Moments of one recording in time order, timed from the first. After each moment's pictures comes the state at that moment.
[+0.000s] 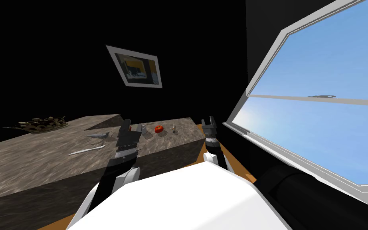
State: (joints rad) left arm 0.49 0.04 -0.04 -2.33 -0.08 -0.37 0.02; right arm 0.53 0.01 0.06 -2.31 0.02 -0.49 -0.17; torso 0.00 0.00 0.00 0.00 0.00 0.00
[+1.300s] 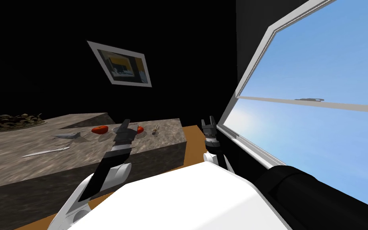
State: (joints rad) left arm 0.36 0.20 0.12 -2.21 0.02 -0.22 0.11; right arm 0.53 0.01 0.06 -2.31 0.02 -0.49 -0.17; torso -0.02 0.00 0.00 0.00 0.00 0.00
